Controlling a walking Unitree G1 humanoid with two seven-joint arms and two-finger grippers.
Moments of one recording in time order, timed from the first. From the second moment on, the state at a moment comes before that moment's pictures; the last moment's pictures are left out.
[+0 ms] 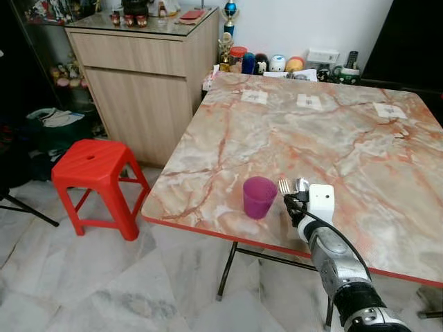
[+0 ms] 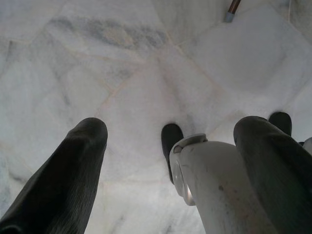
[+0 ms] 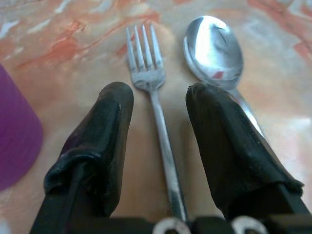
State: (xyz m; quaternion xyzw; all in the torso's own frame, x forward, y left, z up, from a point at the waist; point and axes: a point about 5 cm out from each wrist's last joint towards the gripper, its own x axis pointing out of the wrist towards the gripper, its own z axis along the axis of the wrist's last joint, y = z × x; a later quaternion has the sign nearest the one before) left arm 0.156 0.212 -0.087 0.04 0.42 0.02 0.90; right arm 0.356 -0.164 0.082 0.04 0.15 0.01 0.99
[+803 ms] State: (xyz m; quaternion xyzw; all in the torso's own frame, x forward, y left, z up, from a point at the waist) left arm 0.153 0.211 -0.089 0.04 0.43 0.02 0.90; right arm 0.357 -0.164 0.076 0.05 0.16 0.01 0.99
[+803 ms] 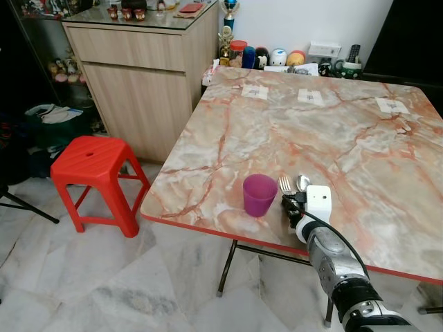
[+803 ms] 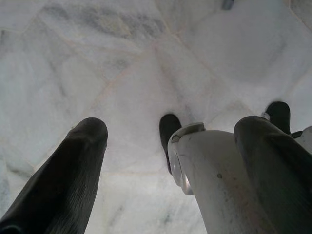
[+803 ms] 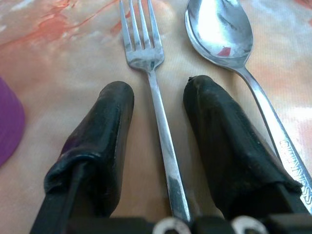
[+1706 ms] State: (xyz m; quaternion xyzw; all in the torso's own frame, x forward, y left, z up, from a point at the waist) left arm 0.147 0.211 -0.092 0.03 0.45 0.01 0.89; right arm 0.356 -0.162 0.074 0.04 0.16 0.02 0.99
